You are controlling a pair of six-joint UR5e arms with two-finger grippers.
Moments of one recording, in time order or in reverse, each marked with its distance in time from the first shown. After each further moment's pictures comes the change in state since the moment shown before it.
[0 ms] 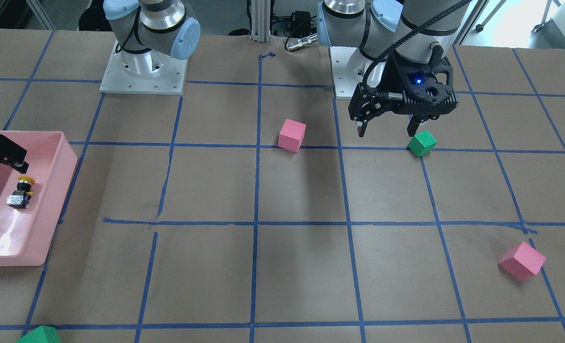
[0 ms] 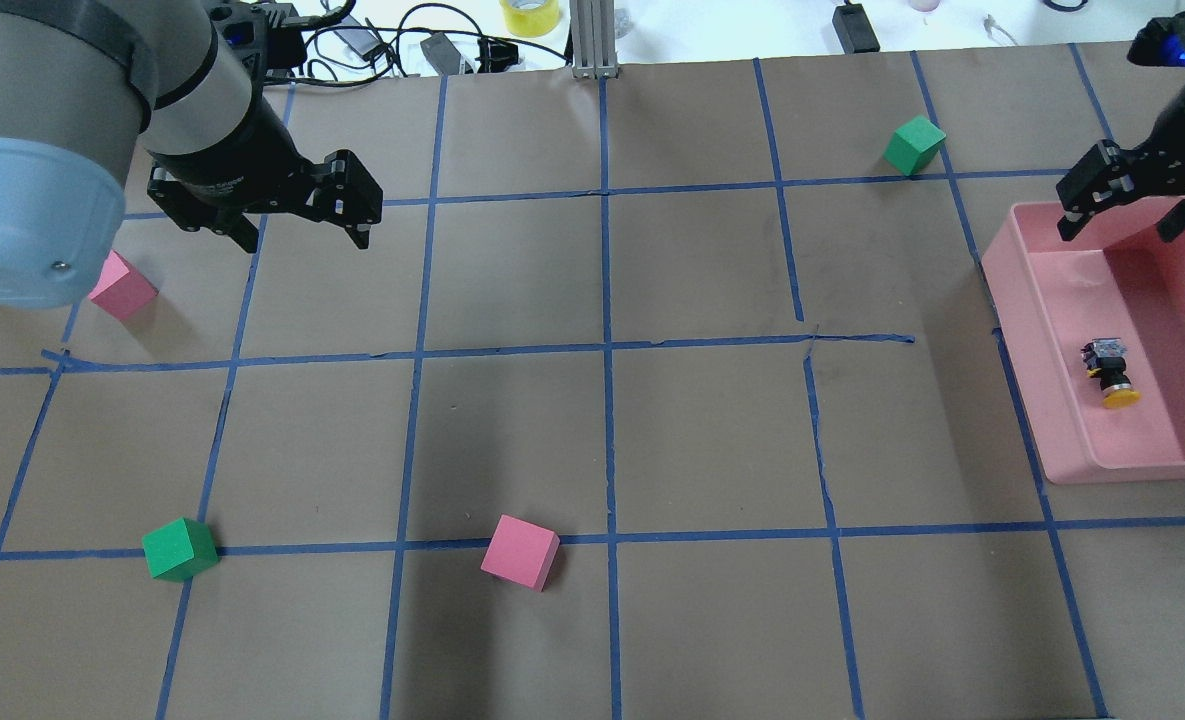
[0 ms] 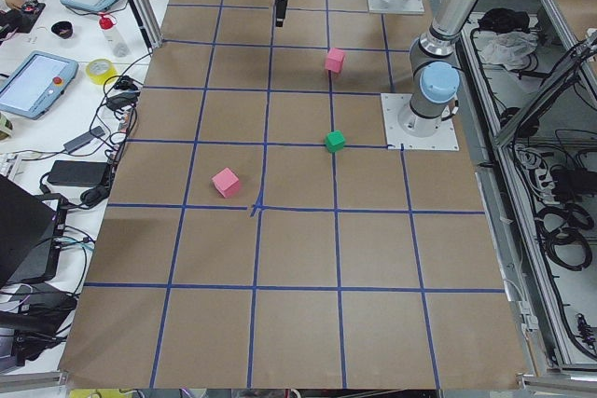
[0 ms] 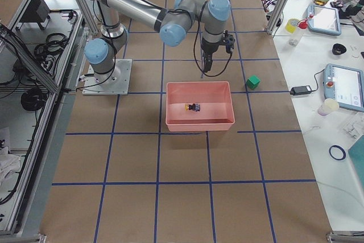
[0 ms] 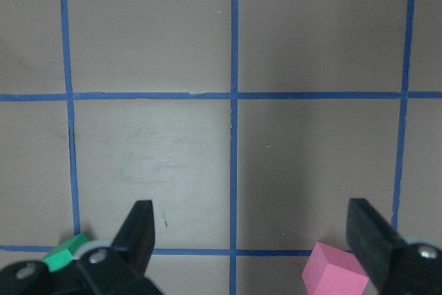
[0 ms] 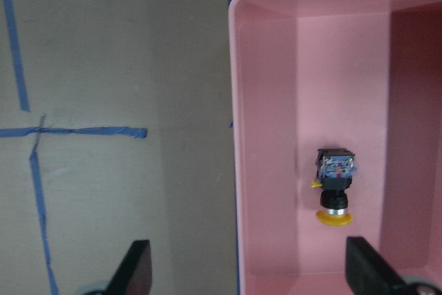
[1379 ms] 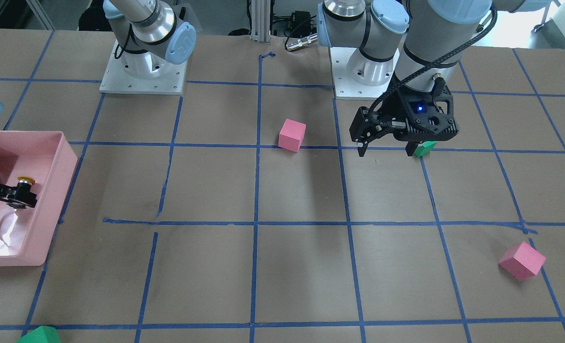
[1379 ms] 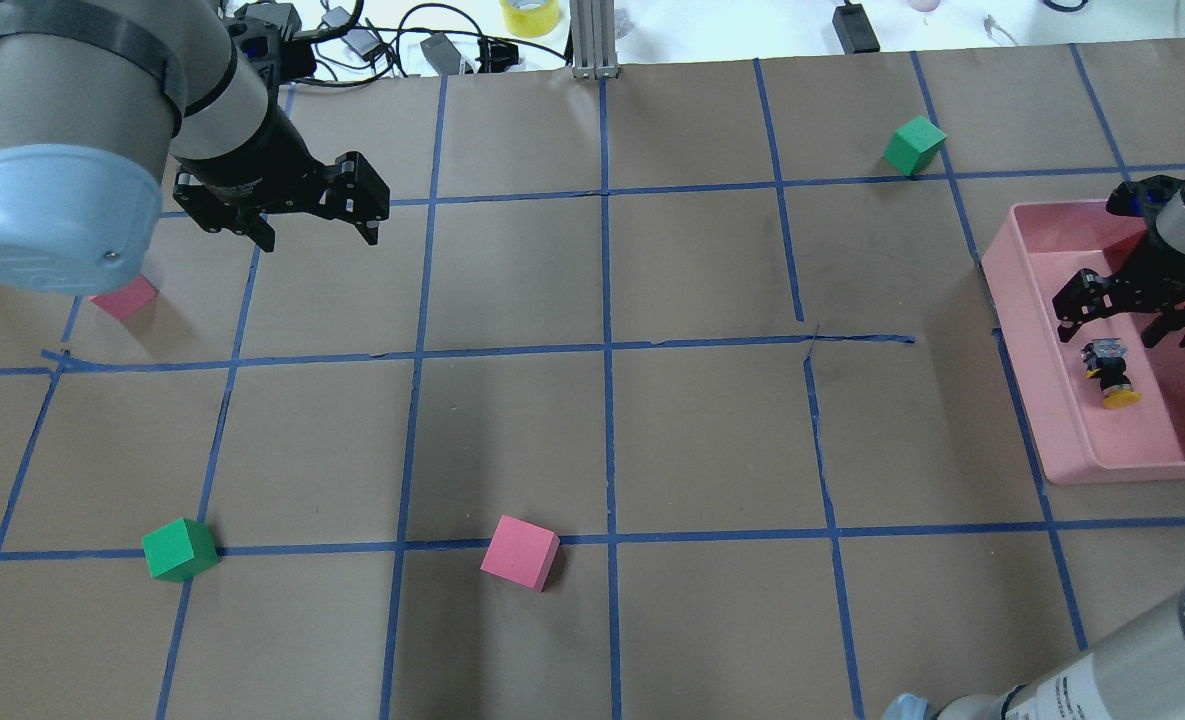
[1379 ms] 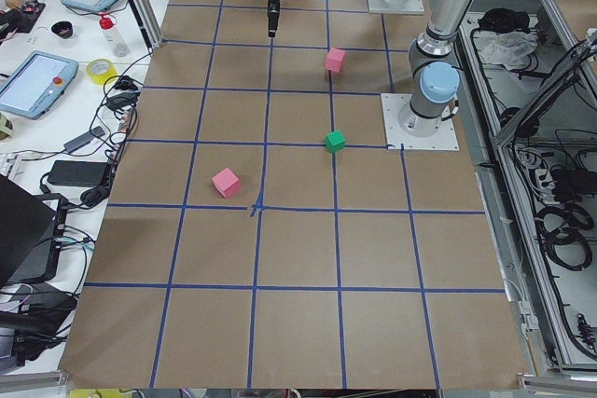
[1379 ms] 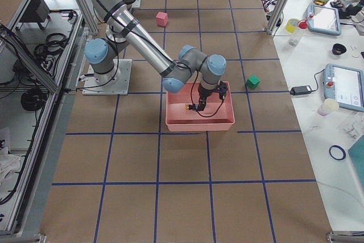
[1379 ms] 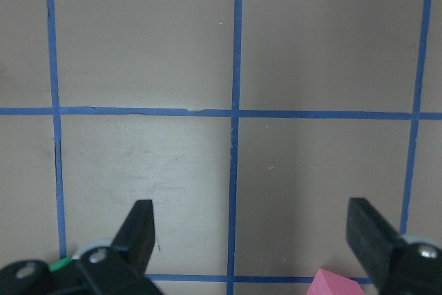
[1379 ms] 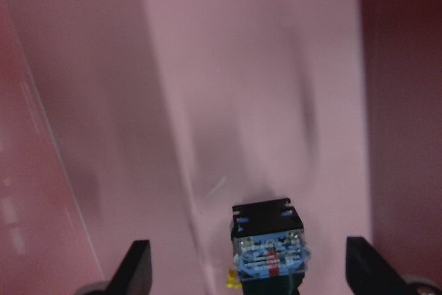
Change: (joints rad) left arm 0.018 -0.054 0.014 0.023 -0.031 -0.006; right arm -0.100 0.242 0.165 -0.337 -0.108 0.040
